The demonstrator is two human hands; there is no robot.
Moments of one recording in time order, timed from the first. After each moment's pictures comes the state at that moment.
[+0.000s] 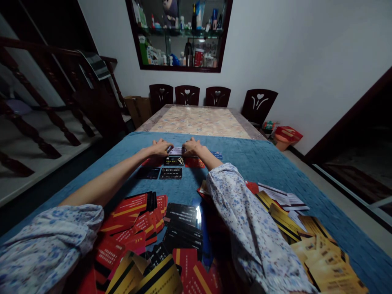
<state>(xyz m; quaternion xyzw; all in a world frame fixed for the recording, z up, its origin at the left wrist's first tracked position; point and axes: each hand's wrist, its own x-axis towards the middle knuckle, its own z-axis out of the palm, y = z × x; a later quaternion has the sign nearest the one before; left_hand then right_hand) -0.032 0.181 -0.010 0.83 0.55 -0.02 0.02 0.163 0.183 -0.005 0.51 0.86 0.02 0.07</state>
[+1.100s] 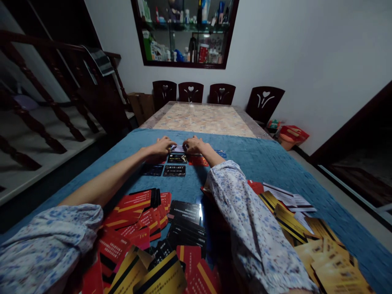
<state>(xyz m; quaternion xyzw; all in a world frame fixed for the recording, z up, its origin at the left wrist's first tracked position) -0.048 0.180 -0.021 0.86 0.50 0.05 0.04 0.160 0.191 -0.004 0.50 0.86 -0.03 0.07</state>
